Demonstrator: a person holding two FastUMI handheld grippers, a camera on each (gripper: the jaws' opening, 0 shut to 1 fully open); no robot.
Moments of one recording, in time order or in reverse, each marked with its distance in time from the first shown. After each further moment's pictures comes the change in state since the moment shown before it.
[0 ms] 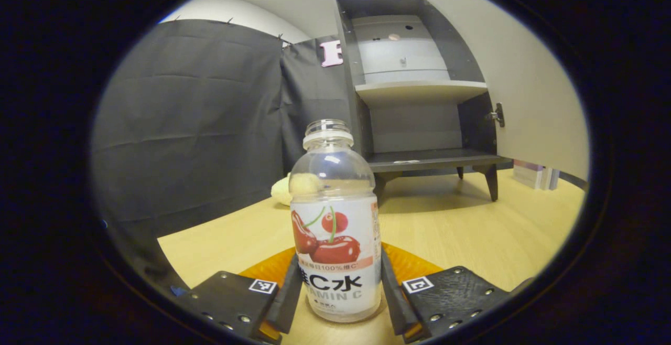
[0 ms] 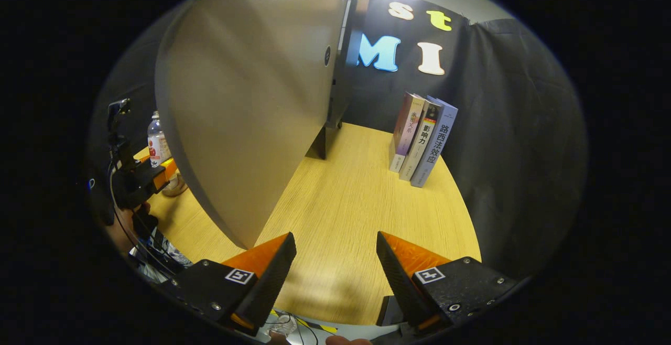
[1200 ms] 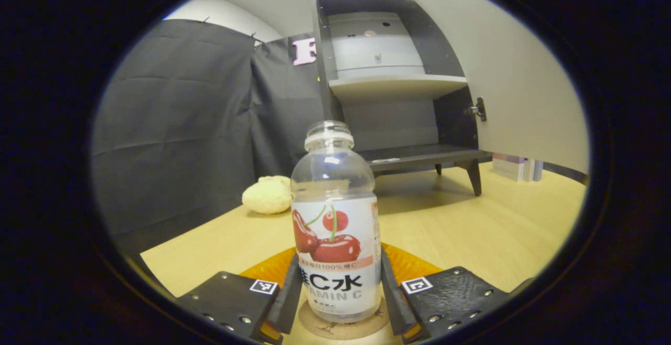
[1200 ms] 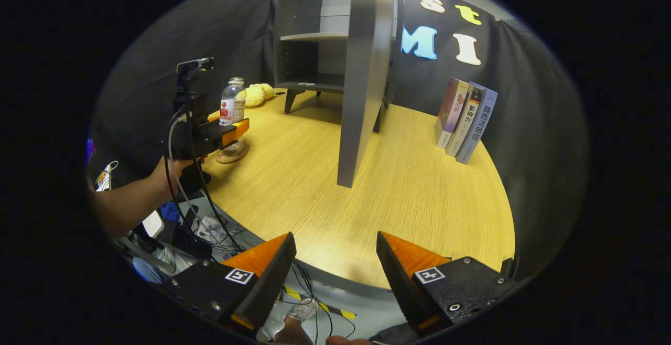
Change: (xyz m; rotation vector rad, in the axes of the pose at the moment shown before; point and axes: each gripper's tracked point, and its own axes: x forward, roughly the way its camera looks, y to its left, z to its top) left arm 0.029 -0.015 -0.003 0.040 0.017 -0.158; right arm -0.047 0.084 -0.050 -0.032 0.065 0.201
